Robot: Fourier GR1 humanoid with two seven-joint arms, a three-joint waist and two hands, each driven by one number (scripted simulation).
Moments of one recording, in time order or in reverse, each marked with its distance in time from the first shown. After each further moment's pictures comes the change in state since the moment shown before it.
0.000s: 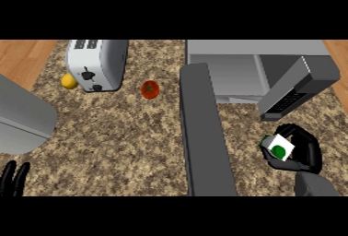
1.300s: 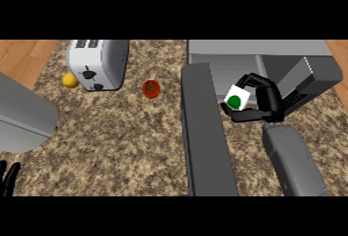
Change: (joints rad) left arm -0.027 0.013 0.115 0.069 0.072 -0.061 -0.008; right arm -0.282 0.099 0.138 -0.187 0.123 -0.194 0.425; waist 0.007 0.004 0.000
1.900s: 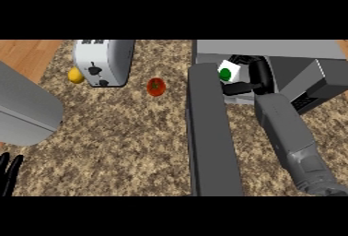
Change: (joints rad) left arm -0.065 0.025 0.032 0.038 0.038 -0.038 0.025; right arm -0.371 -0.043 -0.098 0.512 0.041 -0.064 -0.140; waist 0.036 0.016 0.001
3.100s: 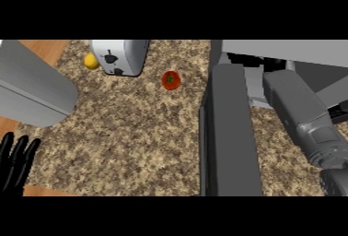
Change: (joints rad) left arm -0.118 0.017 -0.050 0.014 -0.068 0.001 0.028; right arm -0.245 -0.096 -0.053 0.287 0.083 -0.462 0.010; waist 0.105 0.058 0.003
